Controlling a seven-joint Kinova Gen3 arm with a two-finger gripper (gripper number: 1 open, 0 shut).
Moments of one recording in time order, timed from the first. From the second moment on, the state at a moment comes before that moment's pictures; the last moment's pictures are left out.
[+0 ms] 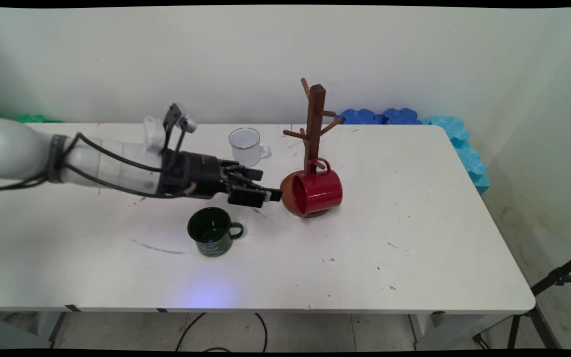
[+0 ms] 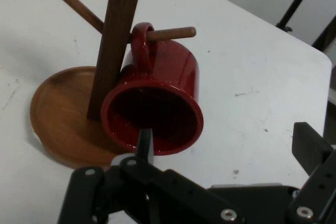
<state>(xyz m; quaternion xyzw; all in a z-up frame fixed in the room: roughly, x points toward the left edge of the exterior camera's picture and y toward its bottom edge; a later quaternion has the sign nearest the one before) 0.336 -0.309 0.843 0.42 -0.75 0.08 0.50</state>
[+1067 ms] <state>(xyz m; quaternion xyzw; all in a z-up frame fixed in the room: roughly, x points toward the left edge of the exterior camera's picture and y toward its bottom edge) 0.277 -0.314 0.769 0.45 -0.72 0.09 0.52</state>
